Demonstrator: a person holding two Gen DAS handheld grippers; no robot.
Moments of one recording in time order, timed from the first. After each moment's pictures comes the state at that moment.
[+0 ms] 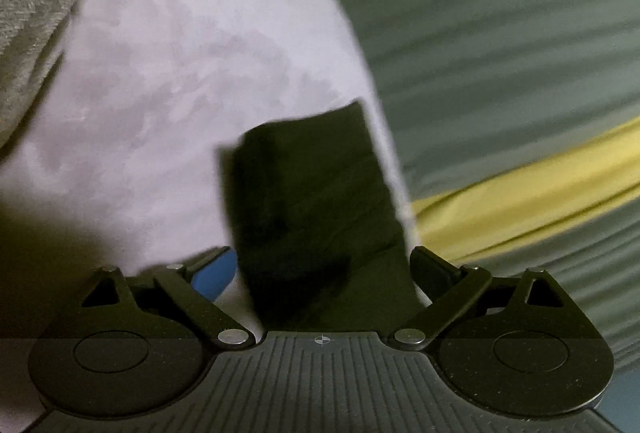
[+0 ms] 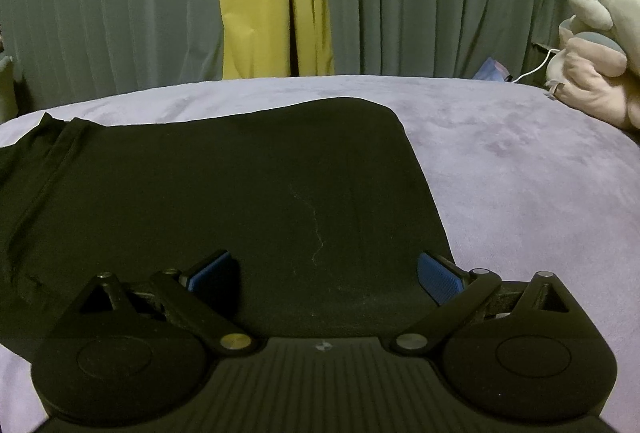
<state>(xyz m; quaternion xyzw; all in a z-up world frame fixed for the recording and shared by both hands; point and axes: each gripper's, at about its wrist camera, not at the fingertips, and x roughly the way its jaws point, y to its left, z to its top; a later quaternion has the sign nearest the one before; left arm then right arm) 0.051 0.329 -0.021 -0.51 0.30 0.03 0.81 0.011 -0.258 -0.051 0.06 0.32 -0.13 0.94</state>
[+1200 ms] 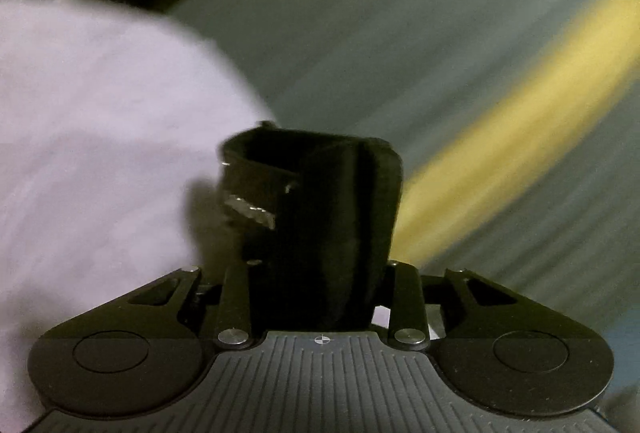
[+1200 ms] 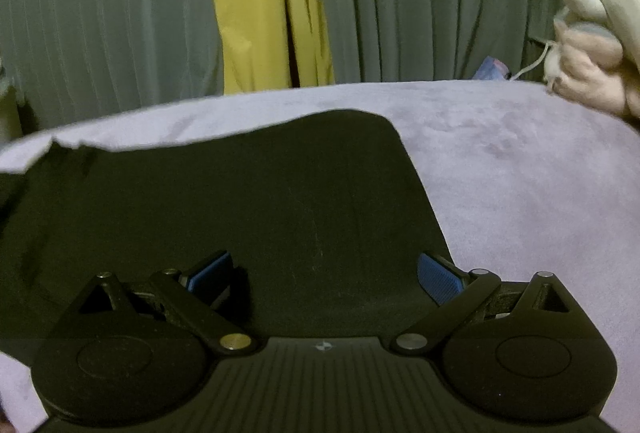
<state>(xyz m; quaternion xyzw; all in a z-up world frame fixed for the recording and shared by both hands) 0.111 0.248 0.083 -0.35 0.23 -0.07 0.90 0.004 -0.272 -0.040 0.12 0.30 -0.12 0.94</state>
